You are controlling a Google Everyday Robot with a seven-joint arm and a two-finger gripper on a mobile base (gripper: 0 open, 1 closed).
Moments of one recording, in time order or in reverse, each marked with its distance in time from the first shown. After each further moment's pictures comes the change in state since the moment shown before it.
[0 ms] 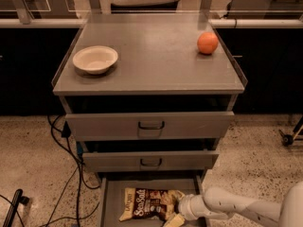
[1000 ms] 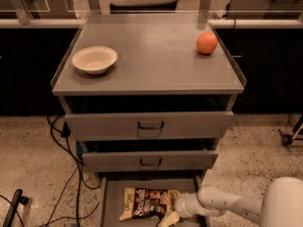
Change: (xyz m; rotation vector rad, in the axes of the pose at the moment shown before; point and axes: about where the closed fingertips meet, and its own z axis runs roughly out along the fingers) arm 0.015 -0.021 0.044 -0.009 0.001 0.036
